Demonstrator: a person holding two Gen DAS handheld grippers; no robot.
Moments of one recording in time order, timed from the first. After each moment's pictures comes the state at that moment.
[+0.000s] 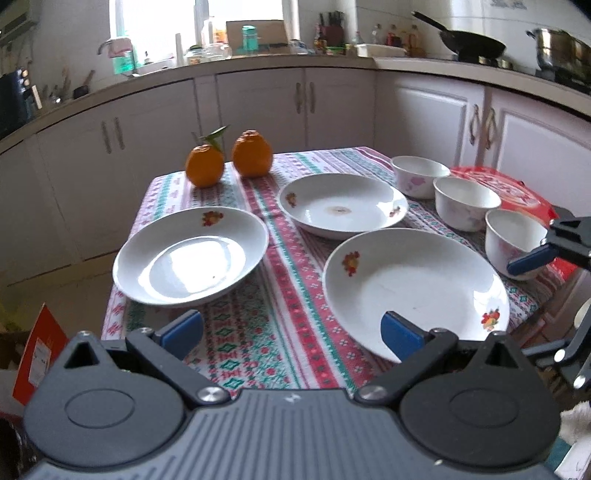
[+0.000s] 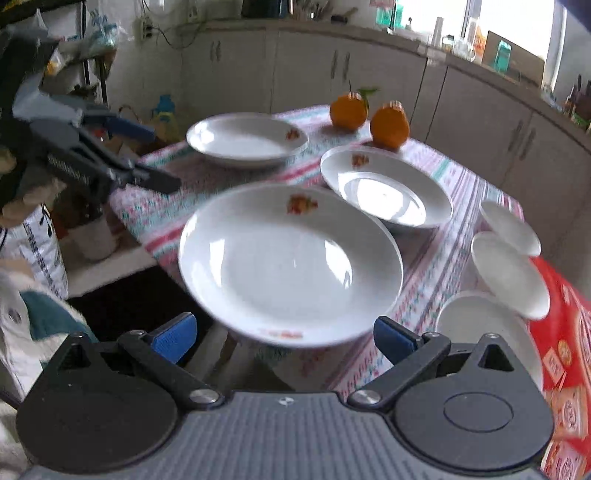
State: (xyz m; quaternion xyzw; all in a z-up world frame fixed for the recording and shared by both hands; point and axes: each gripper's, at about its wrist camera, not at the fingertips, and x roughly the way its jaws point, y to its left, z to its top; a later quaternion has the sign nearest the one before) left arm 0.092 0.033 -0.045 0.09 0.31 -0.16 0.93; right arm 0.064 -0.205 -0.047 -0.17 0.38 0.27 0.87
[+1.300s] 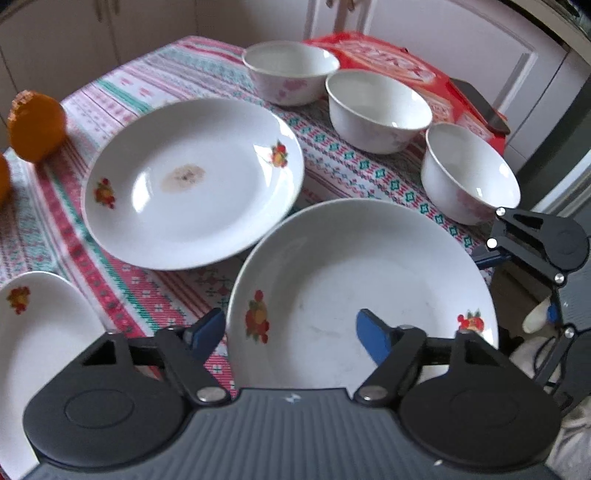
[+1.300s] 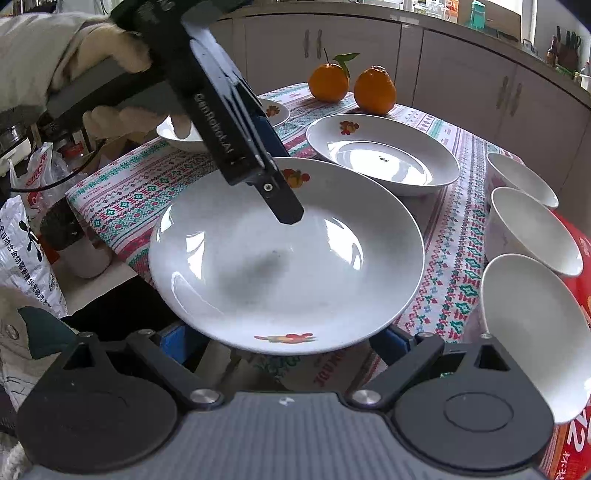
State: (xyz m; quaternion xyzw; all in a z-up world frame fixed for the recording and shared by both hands) left arm 0.248 -0.059 -0.067 0.21 0.50 -0.41 0.74; right arm 0.088 -0.196 -0.073 -0.11 0.40 0.25 0.88
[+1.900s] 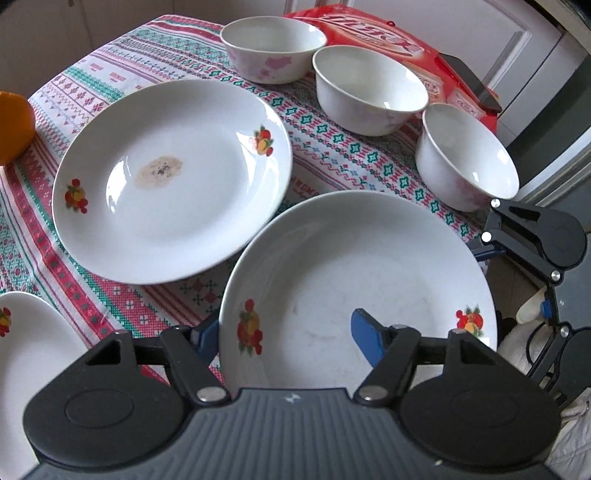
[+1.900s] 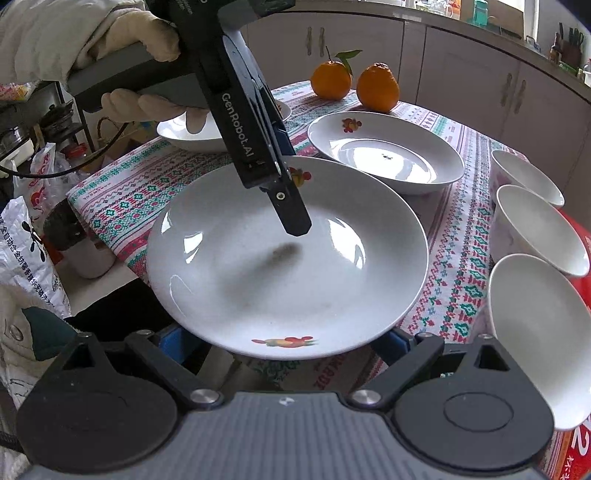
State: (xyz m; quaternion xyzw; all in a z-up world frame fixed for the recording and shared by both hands) left arm 0.261 -0.073 -0.074 0.23 0.53 -0.42 0.70; right arm 0.093 -0.197 -0.074 -0.10 0.41 0.25 0.87
